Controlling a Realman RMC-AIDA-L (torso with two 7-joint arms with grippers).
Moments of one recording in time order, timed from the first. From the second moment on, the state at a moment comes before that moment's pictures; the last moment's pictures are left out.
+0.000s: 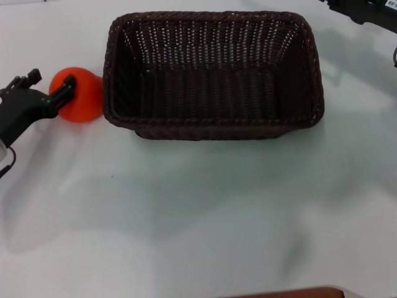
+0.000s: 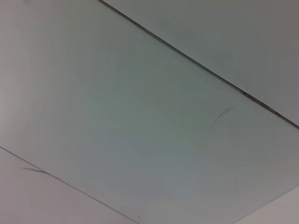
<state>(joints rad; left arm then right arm) -0.37 -2.16 -2.33 -0.39 1.29 -0.96 2.27 0.59 2.04 -0.34 -0.49 1.28 1.38 2.05</state>
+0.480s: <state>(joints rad) -0.38 -2.15 -2.19 -0.40 1.29 -0.89 2.28 0.60 2.04 -0.35 -0.49 1.29 1.37 2.05</state>
